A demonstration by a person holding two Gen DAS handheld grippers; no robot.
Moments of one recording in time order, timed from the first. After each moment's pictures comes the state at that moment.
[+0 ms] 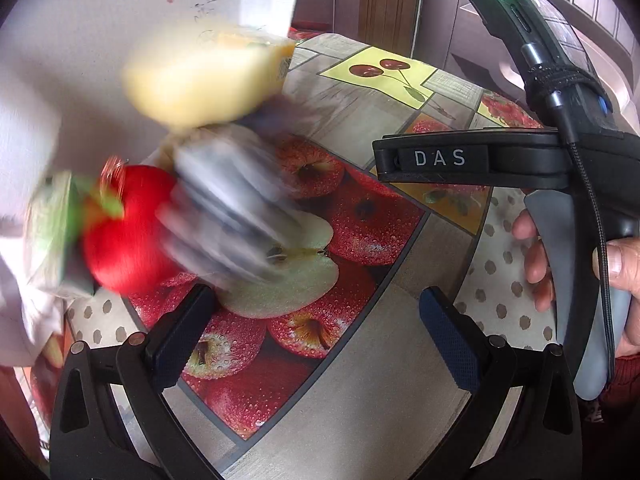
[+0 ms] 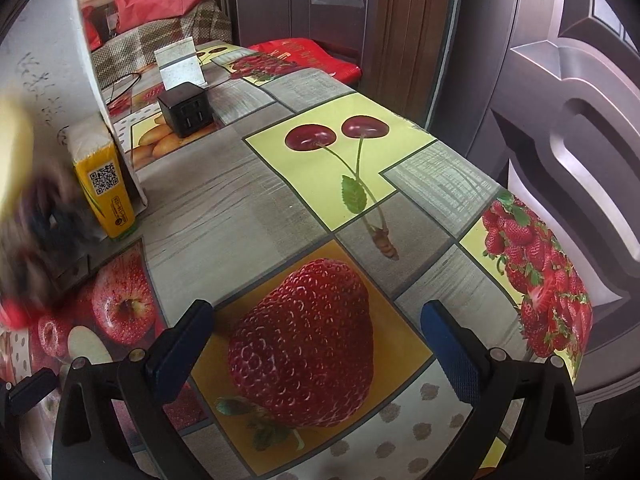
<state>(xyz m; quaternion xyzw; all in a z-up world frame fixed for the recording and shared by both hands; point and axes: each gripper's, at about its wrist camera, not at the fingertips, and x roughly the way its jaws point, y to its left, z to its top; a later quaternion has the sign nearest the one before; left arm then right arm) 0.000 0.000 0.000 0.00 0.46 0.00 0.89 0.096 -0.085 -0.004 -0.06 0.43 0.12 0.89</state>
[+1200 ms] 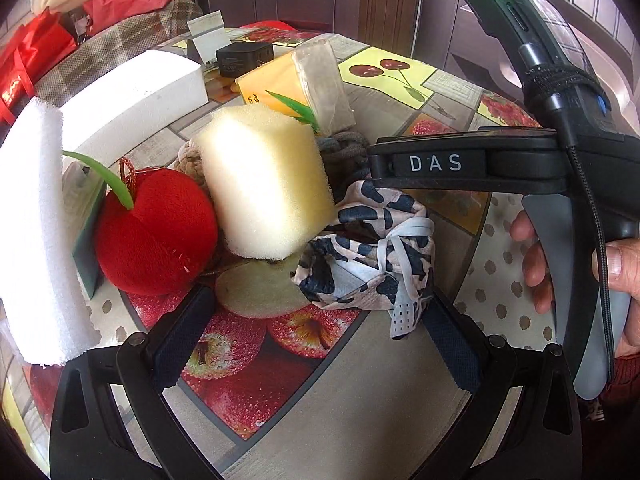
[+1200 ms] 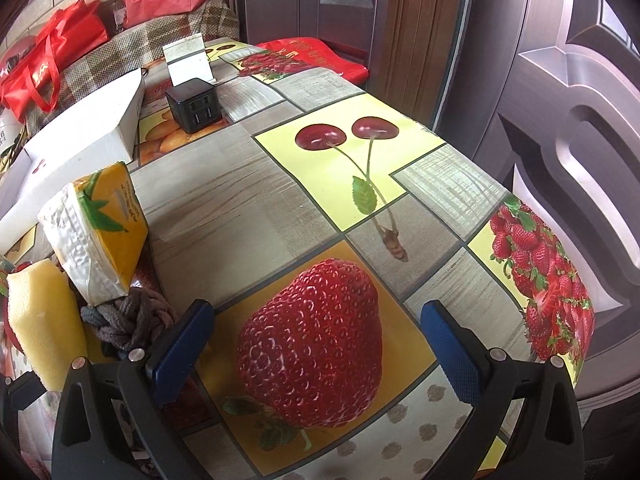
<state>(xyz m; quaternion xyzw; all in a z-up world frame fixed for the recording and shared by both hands) 0.000 0.000 0.000 0.00 0.46 0.00 0.89 0.094 -0.079 -0.004 -0.07 0.43 0.12 0.89</state>
